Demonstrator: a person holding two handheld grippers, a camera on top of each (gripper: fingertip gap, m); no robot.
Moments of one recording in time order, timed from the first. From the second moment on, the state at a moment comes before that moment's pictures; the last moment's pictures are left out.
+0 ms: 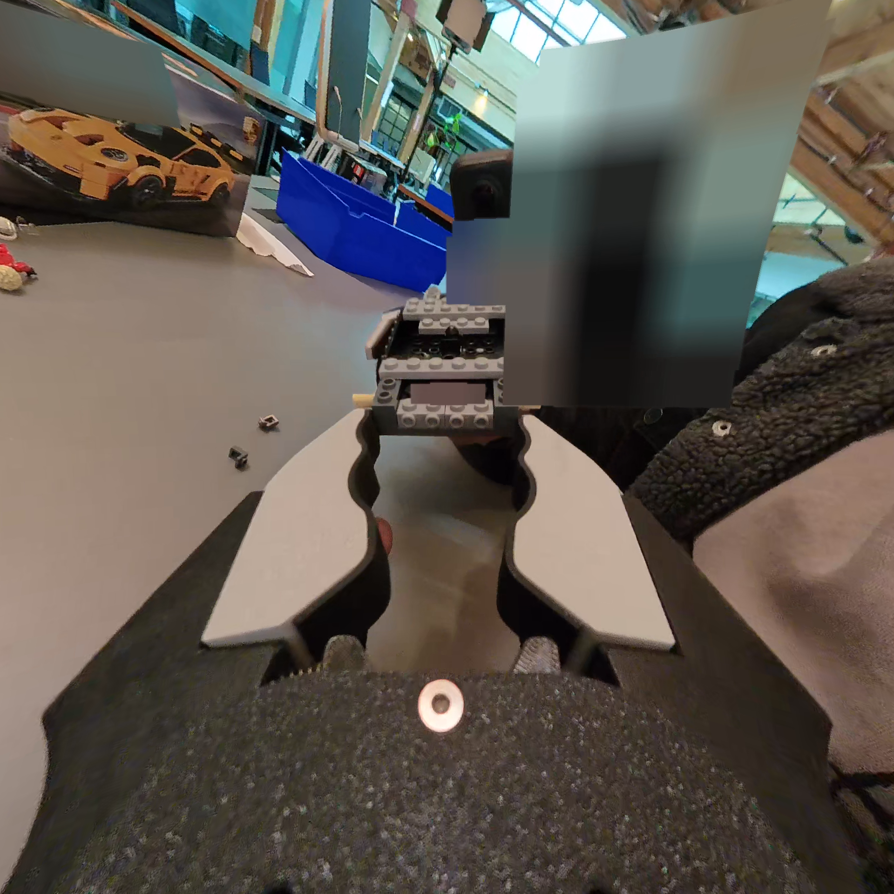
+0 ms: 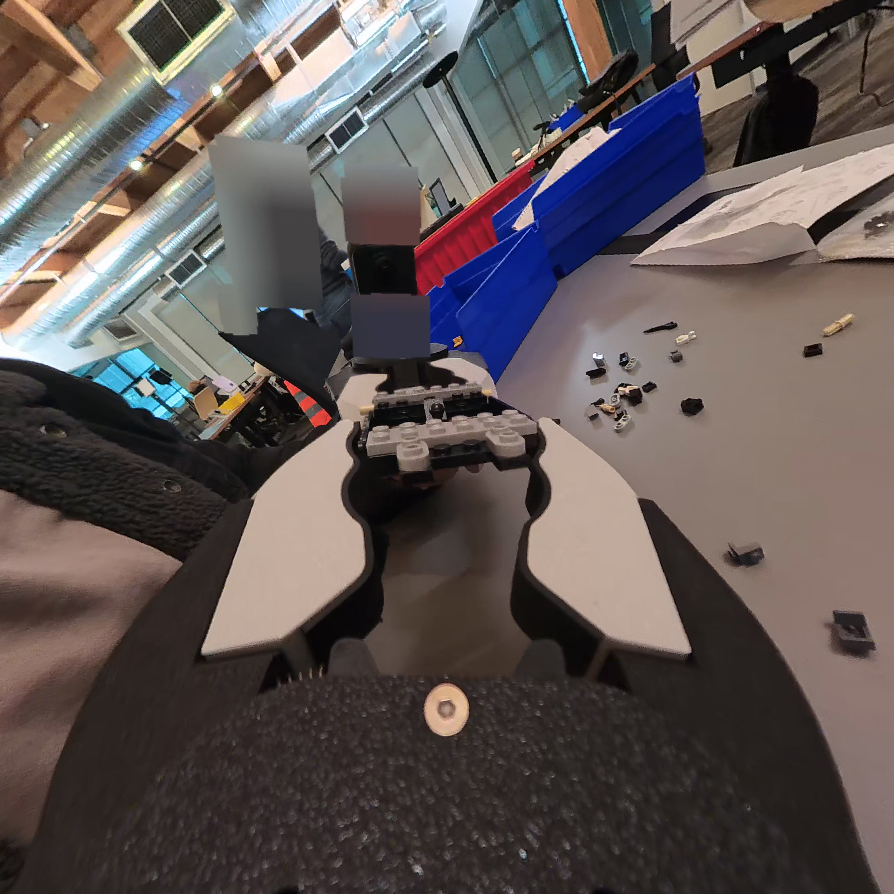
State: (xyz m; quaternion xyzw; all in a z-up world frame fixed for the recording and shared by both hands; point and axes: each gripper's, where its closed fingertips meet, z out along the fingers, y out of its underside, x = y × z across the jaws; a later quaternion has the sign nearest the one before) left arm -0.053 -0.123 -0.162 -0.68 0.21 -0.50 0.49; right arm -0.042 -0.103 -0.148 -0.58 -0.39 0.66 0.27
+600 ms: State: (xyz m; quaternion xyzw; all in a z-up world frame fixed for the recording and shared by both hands) left arm -0.041 -0.131 -0.171 -0.69 0.25 -0.48 0.49; right arm -0.034 -0.110 -0.146 -0.54 -0.46 0.63 0.30
